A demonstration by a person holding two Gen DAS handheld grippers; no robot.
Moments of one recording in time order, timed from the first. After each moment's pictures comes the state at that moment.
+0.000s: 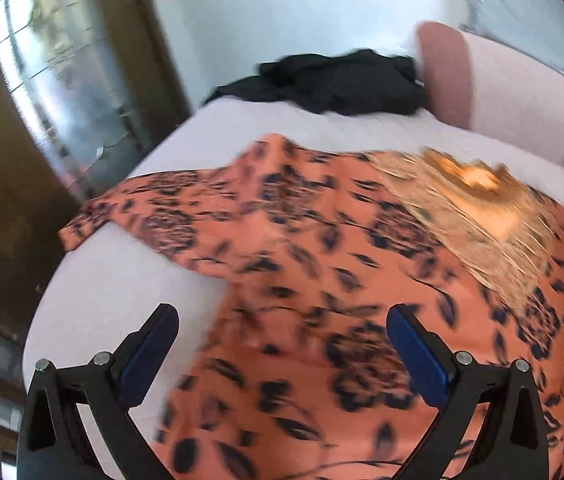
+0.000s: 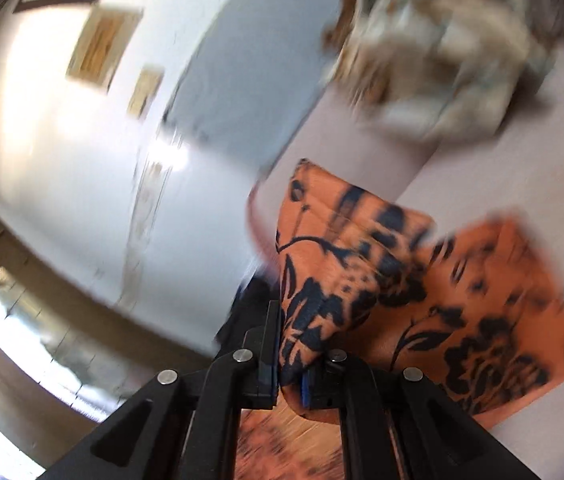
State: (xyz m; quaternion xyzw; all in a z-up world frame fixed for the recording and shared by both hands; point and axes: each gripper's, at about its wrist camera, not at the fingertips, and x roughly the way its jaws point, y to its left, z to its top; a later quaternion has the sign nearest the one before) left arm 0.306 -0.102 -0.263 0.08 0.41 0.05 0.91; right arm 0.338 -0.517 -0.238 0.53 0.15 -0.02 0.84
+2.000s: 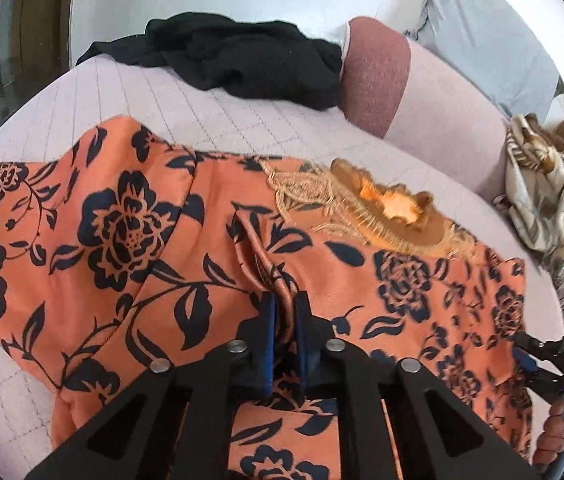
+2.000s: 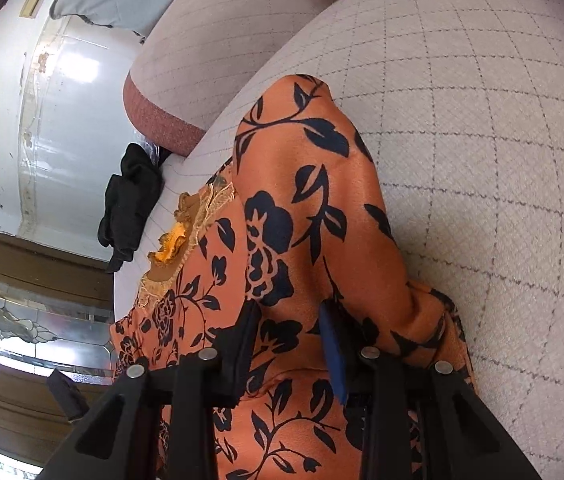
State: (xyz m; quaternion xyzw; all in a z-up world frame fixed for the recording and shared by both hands) left arm 0.406 -0.130 -0.299 -0.07 0.45 -0.20 0.86; right arm 0.371 -0.482 -0.373 0.50 0.38 -0.07 0.77
